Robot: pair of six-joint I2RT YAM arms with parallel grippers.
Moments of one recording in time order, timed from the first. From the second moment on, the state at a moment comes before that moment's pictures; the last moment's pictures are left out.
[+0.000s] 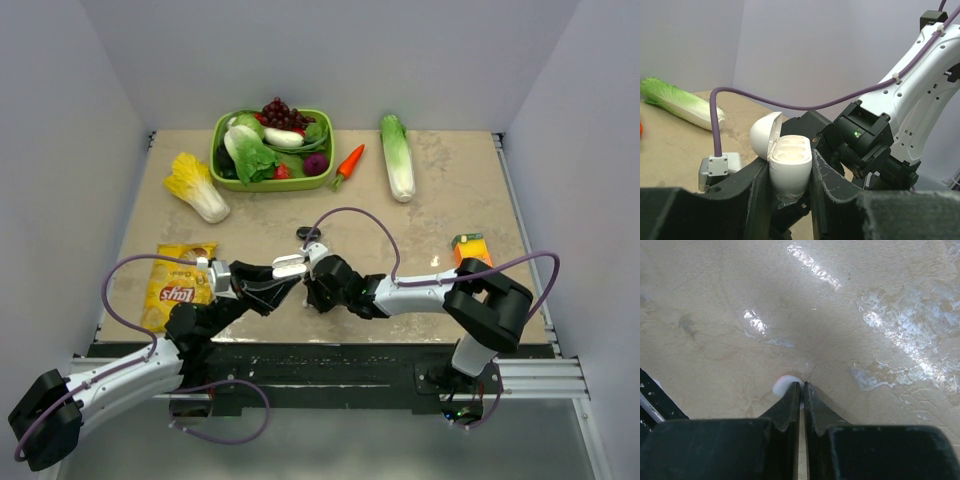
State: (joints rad) left arm -0.83 0.64 0.05 1.03 0.15 -0.38; right arm 1.05 1.66 0.76 0.15 0.08 0.40
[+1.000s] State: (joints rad) left arm -0.83 0.66 0.05 1.04 0.15 -0.38; right arm 0.94 1.36 0.61 0.16 0.13 0.56
